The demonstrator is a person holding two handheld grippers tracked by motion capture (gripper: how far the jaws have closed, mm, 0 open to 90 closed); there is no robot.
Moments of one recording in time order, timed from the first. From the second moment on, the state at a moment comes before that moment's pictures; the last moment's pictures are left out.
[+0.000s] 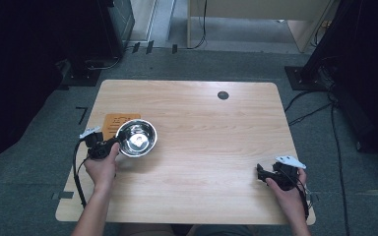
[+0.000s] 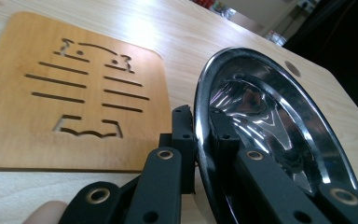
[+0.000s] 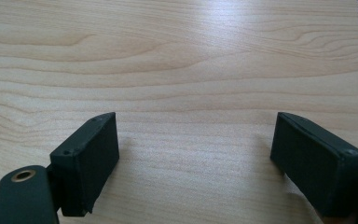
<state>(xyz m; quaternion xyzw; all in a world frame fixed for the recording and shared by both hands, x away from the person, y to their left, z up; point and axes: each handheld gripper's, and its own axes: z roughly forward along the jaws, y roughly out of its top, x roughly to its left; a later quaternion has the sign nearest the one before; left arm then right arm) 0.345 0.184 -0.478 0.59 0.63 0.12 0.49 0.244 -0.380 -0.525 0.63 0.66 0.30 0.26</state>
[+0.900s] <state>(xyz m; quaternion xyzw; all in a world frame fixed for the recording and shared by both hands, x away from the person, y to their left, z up) 0.368 0.203 -0.493 0.52 0.70 0.15 0.47 0.244 -0.380 -0.525 0.63 0.66 0.30 0.26</state>
